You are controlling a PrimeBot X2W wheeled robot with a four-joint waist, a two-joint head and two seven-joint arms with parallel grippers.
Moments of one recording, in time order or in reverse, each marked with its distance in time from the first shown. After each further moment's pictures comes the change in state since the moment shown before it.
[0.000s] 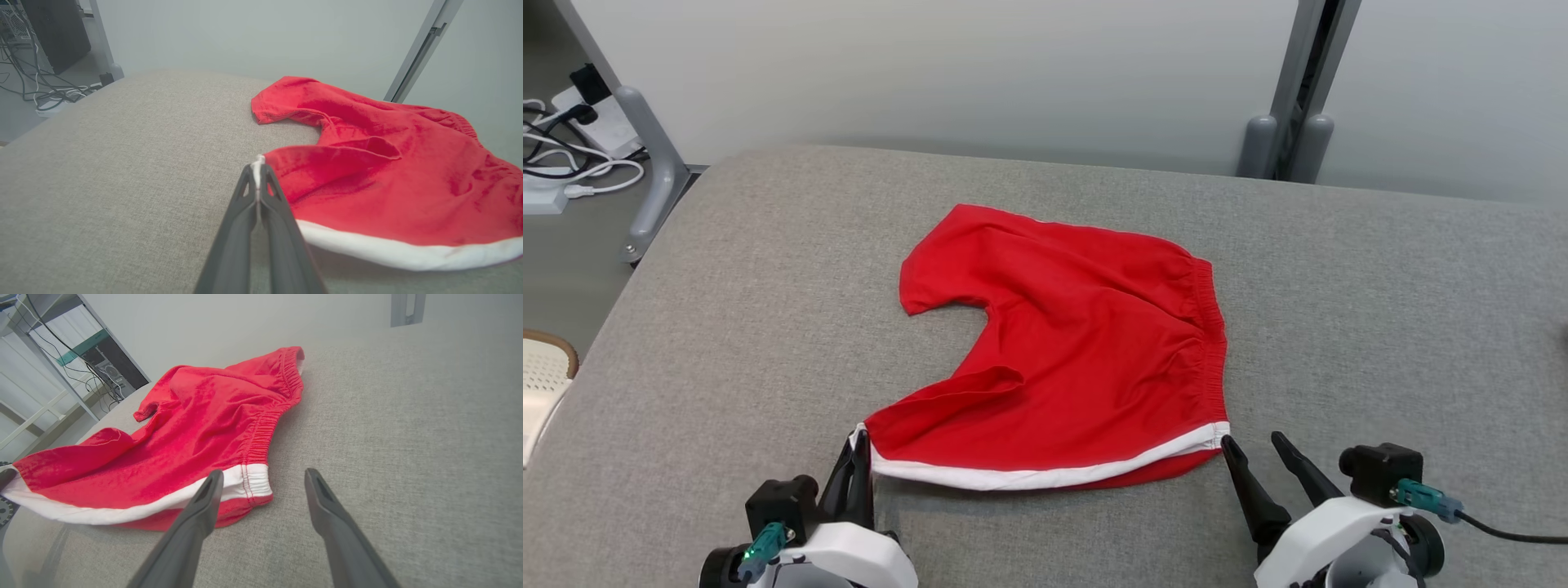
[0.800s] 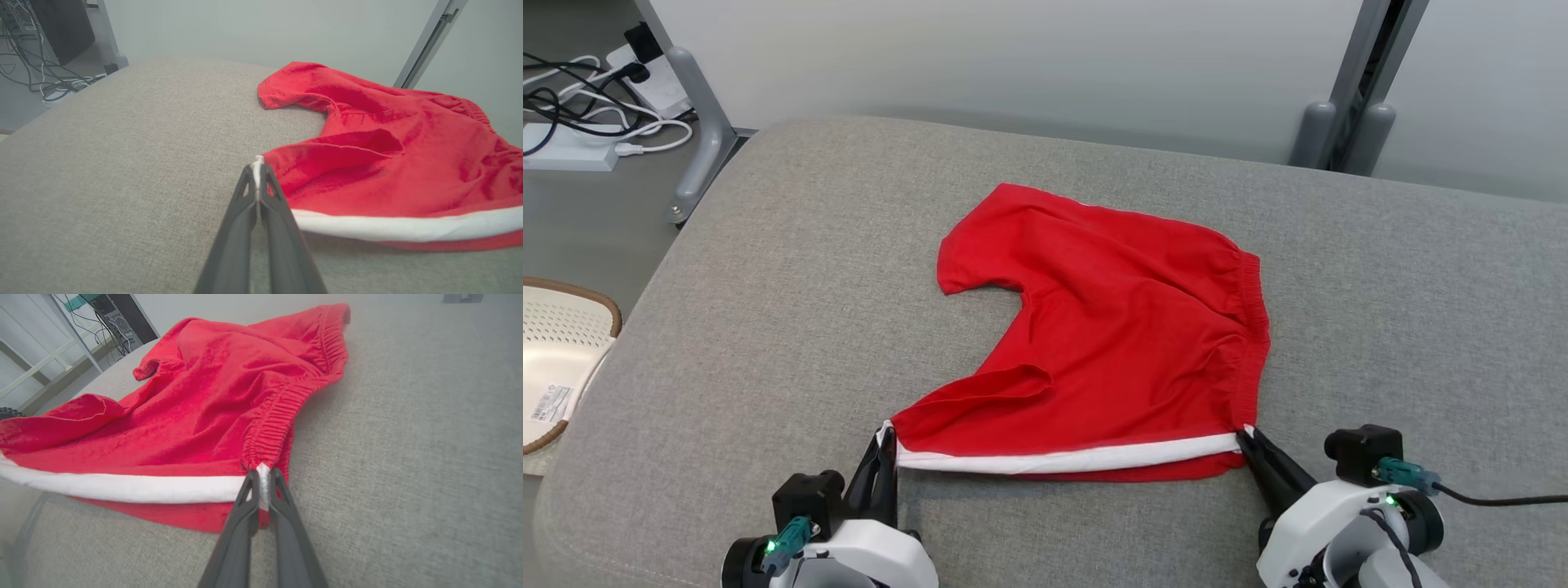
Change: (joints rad) left arm -0.011 -0.003 -0.062 -0.002 -0.007 0.001 0.007; right arm -0.121 -0.061 0.127 0.157 0.040 0.000 -0.032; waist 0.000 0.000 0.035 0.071
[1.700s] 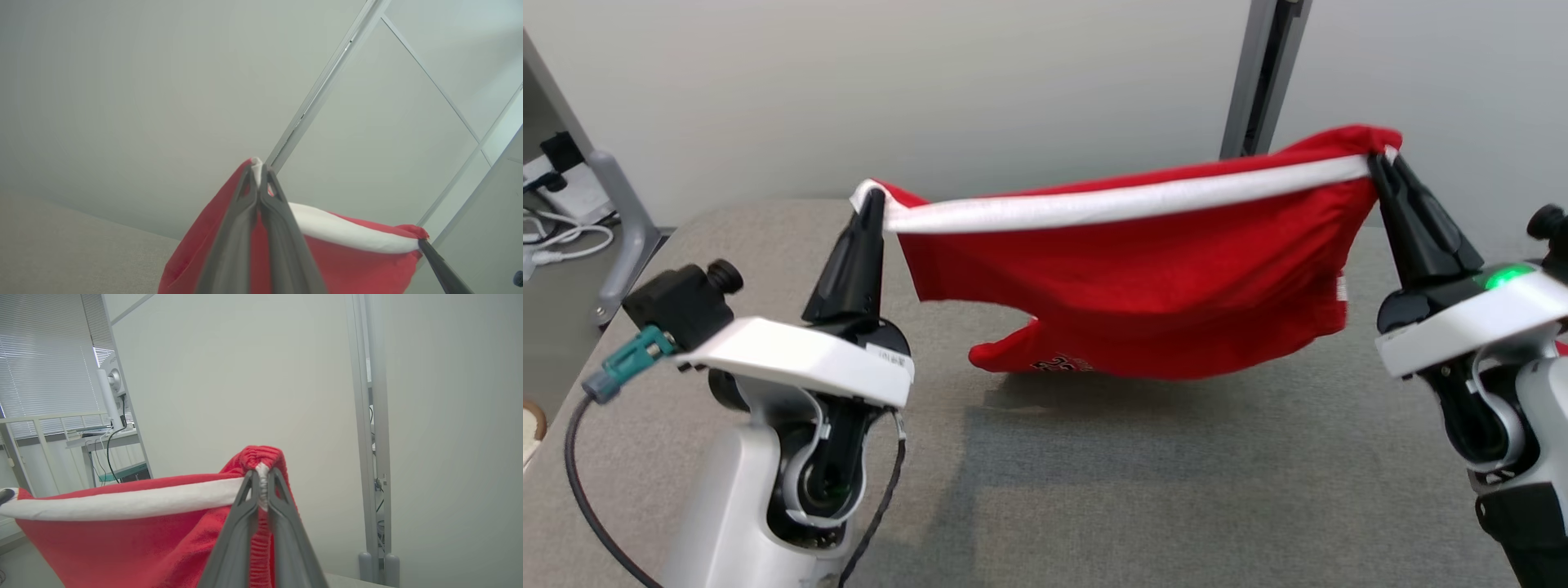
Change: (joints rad) left arm -0.193 0.002 0.086 -0.499 -0.451 -0.029 0.286; right arm -0.184 -0.186 -0.160 -0.440 0.117 0.000 0.023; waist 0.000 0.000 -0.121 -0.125
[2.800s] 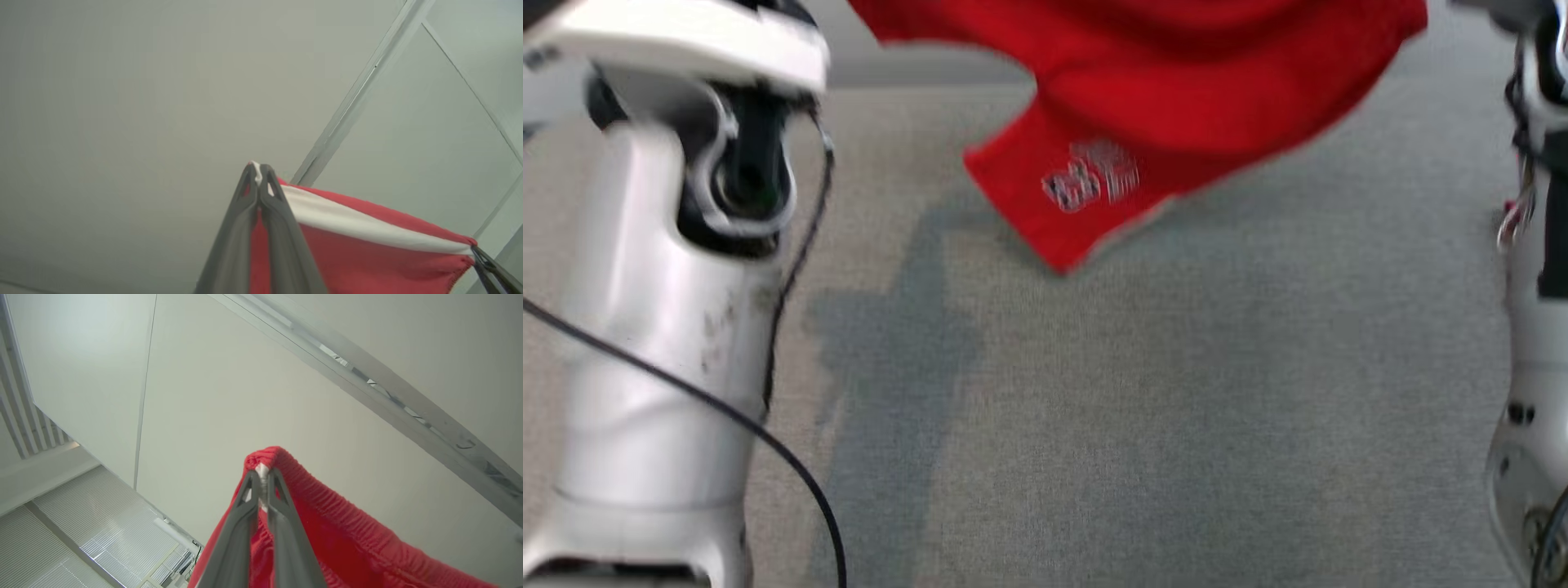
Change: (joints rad) left arm -0.577 0.017 0.060 0.332 -0.030 0.075 -0.049; right arm -0.687 0.291 -0.371 0.388 0.442 0.000 0.325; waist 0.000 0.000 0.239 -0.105
